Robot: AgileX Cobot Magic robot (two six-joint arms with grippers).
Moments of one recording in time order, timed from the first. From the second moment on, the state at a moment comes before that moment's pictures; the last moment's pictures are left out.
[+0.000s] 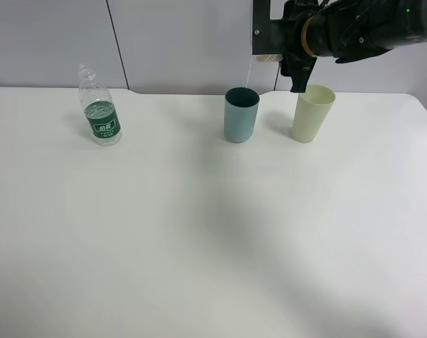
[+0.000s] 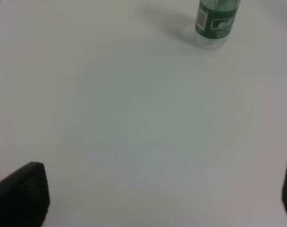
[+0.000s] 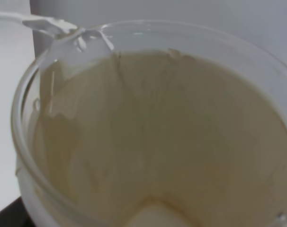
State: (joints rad) left arm 0.02 -0.01 -0.50 0.02 1.05 -0.04; right arm 0.42 1.85 -1.24 -1.73 0.26 0.28
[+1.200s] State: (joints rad) left arm 0.02 -0.01 -0.50 0.02 1.05 -0.04; right arm 0.43 1.85 -1.24 -1.73 0.26 0.02
